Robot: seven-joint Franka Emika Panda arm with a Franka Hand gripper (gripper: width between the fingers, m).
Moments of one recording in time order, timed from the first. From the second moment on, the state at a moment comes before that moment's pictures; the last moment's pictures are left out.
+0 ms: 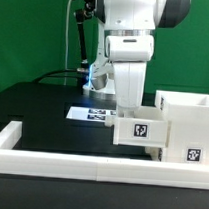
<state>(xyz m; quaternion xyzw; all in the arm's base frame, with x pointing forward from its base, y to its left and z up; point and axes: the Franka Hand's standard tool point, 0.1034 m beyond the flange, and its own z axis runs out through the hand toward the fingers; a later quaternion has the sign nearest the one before) 0.534 -0.001 0.054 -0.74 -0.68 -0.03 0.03</state>
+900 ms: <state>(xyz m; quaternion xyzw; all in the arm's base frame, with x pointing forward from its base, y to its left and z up) 0.534 0.003 0.054 -0.73 -0.68 -0.03 0.03</state>
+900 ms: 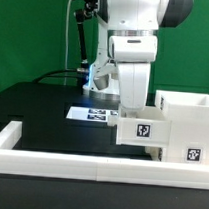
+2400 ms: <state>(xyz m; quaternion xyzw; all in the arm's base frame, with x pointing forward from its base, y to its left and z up) 0.534 -0.002 0.052 -0.72 -0.70 -0.03 0.02</state>
